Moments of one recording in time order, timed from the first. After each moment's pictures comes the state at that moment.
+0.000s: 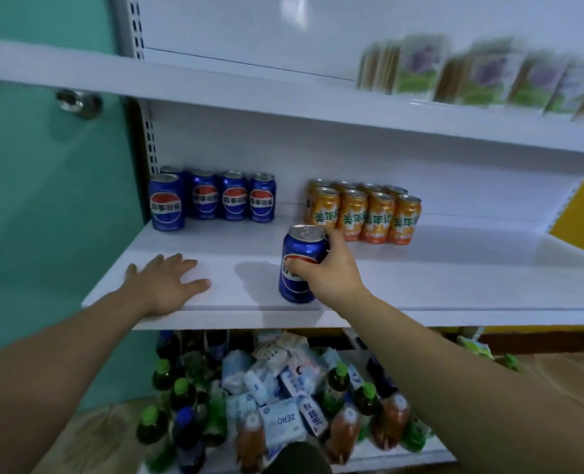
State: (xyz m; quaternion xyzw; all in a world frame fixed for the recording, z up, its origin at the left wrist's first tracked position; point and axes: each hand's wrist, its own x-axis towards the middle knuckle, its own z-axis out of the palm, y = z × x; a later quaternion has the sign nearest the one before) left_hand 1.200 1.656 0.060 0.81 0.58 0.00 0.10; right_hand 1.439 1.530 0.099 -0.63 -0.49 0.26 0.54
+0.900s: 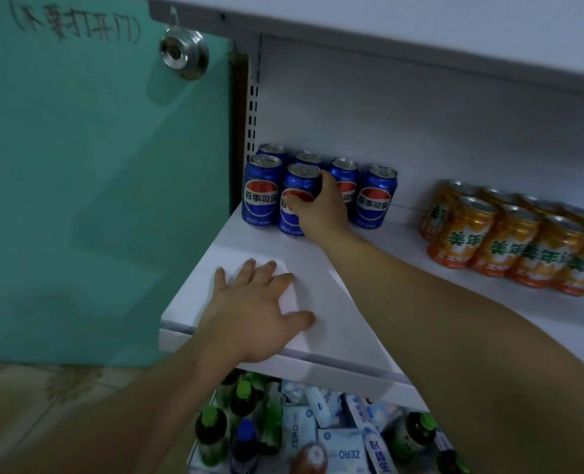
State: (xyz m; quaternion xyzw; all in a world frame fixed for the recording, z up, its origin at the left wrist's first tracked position) left_hand 1.196 1.669 0.045 0.82 0.57 0.03 0.09; right_hand 1.332 1.787 0.086 -0.62 -0.57 0.22 0.50
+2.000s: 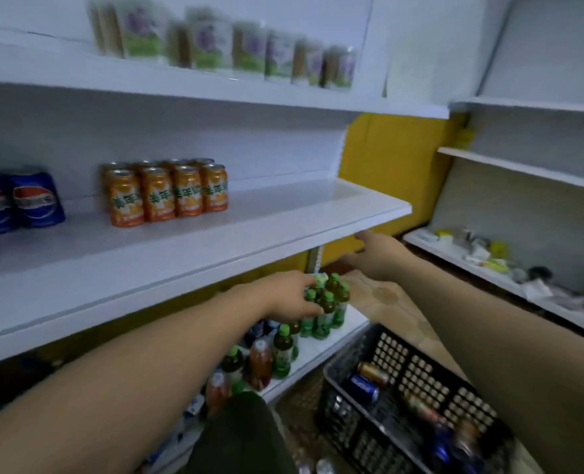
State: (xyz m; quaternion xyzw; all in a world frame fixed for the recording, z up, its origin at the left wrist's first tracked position) left_hand 1.517 1.408 0.078 0.97 0.10 -0.08 0.19; right_hand 1.646 1.274 0.120 -0.94 -0.30 0.07 0.16
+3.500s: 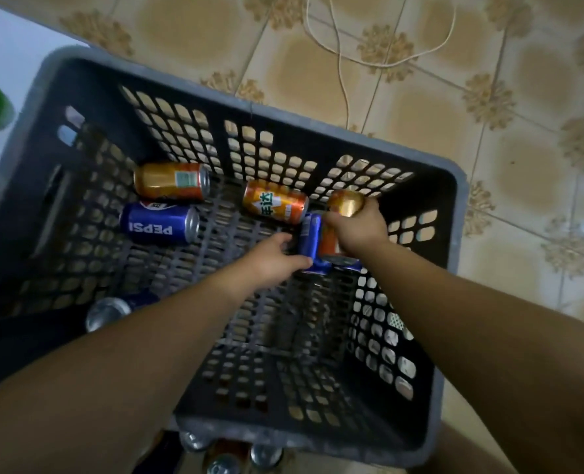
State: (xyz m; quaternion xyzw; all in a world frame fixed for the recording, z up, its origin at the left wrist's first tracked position) left_hand 1.913 1.120 -0.504 0.72 0.17 -0.46 0.49; right_hand 1.946 0.964 -0.485 -0.83 0.34 0.23 0.38
